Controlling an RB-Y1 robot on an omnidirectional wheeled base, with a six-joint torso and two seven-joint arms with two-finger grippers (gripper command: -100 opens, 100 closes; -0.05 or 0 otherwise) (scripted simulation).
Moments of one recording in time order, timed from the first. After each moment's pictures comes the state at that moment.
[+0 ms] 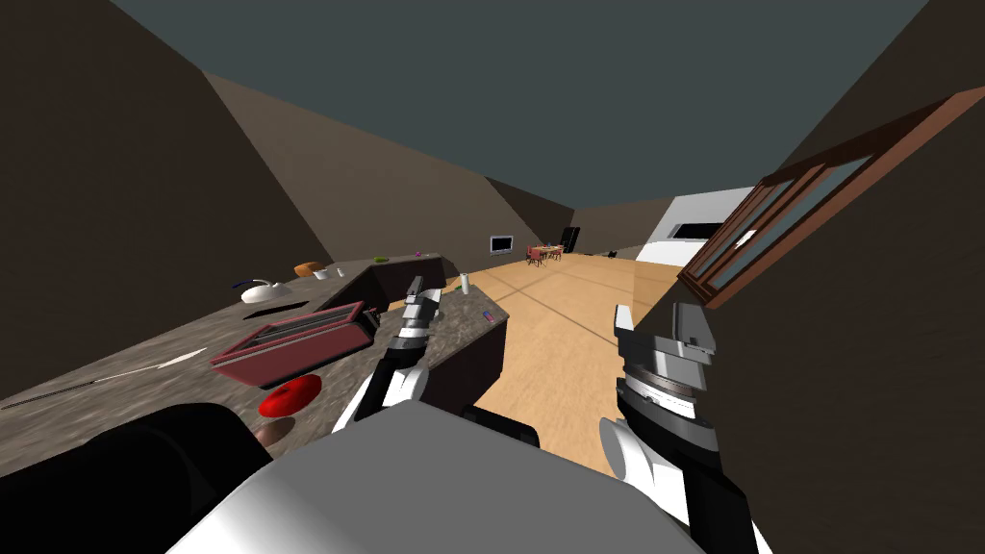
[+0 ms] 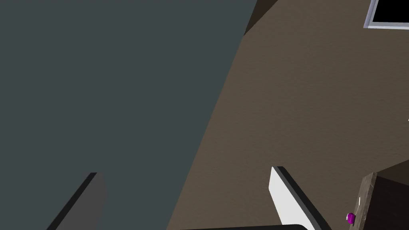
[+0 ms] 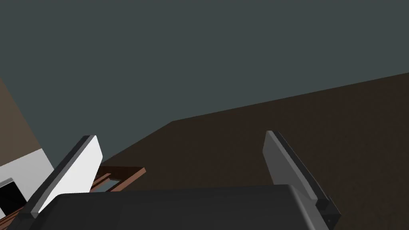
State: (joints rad) left arm 0.52 -0.02 0.03 -2.37 -0.02 -0.36 0.08; right arm 0.47 -0.01 -0.05 -2.31 -0.04 -0.59 0.03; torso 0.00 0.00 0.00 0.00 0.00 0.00
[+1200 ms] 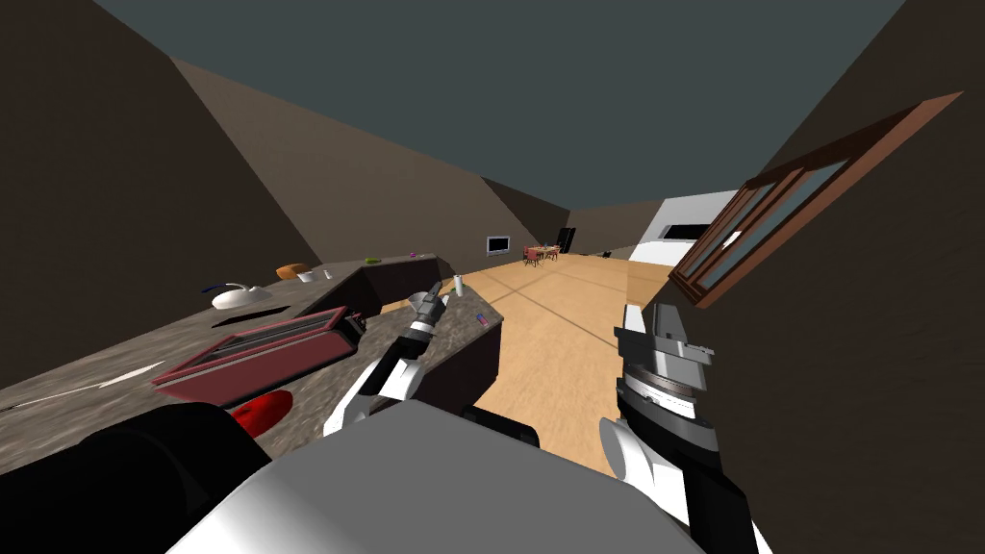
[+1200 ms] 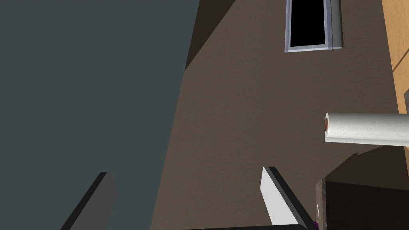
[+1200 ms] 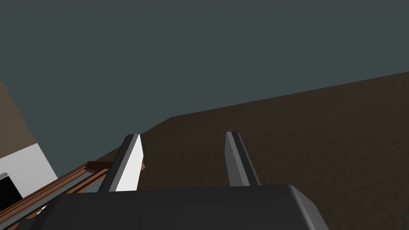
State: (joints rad) left arm 0.47 0.15 0.03 -2.35 0.03 -0.07 0.02; right arm 0.48 -0.01 -0.05 -2.31 -0.04 -0.59 0.03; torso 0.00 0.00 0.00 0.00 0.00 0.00
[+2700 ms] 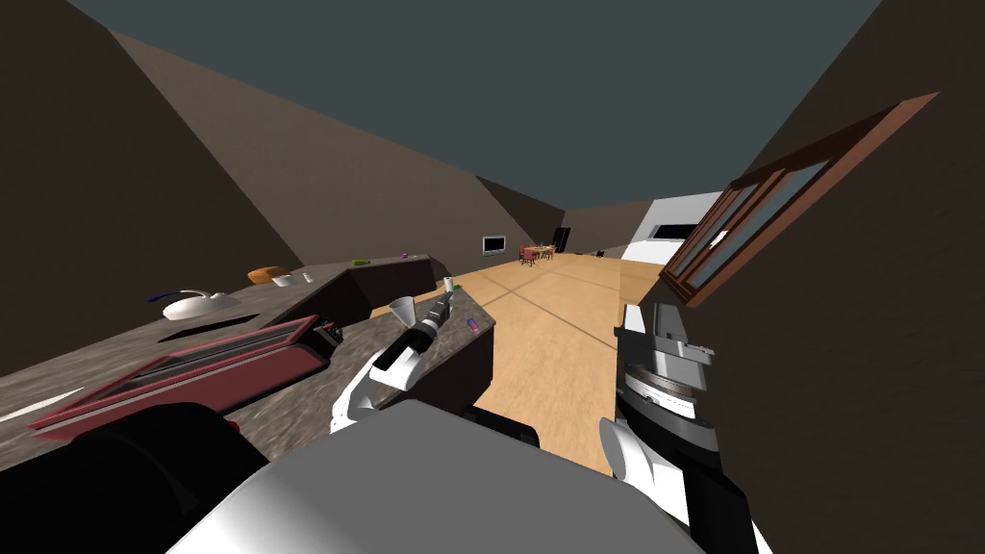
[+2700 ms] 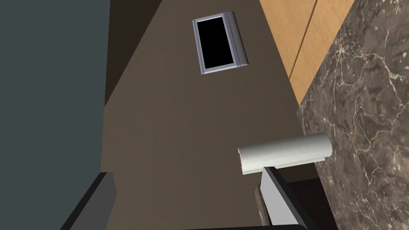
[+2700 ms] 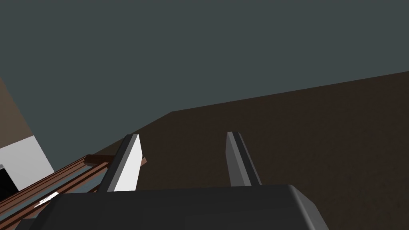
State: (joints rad) left arm 0.39 0.24 0.03 -2.33 0.12 0.33 -0.06; right arm 0.48 -0.01 -0.05 -2.31 -0.04 -0.59 0.03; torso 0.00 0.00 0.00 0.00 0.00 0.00
